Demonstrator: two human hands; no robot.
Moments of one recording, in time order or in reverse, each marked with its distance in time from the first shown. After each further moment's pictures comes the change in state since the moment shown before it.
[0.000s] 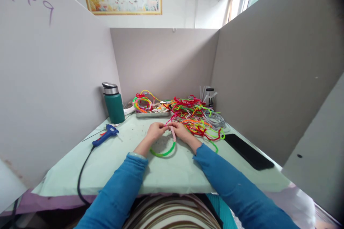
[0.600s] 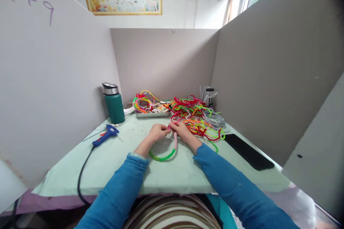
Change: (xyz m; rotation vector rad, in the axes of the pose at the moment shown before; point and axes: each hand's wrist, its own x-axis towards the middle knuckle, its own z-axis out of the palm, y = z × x) left_hand -0.008 0.013 -0.001 -0.068 -0.138 -0.012; right_hand -0.003 -0.007 0.000 0.044 0.057 0.025
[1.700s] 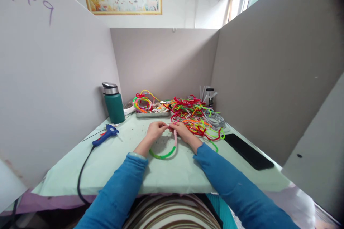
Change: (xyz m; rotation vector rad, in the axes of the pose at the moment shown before) left_hand 0.008 -0.012 -0.002 0.004 0.177 0.037; right_hand 0.002 0.003 -0.003 0.012 -0.045 0.119
